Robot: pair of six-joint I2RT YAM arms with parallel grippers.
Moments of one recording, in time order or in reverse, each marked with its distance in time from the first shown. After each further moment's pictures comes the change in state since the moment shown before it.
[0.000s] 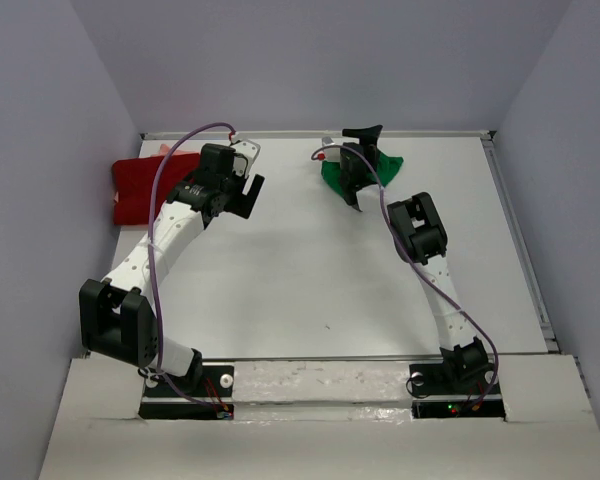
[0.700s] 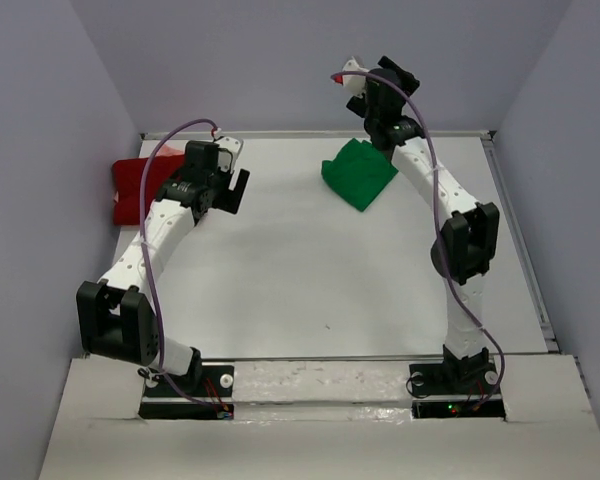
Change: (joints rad) left arm 0.080 0.000 0.006 -0.001 0.006 -0.001; right arm -0.008 -0.473 0.158 -0.713 -0.080 0.595
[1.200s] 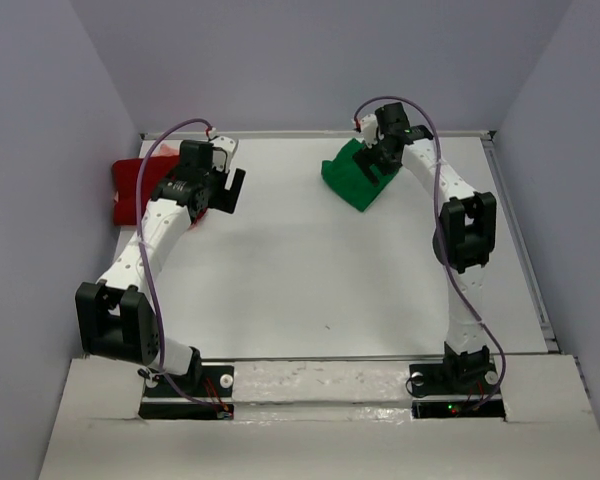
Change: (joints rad) left arm 0.044 0.000 0.004 -0.013 0.033 -0.002; right arm -0.120 0.029 -0.034 -0.671 -0.530 0.583
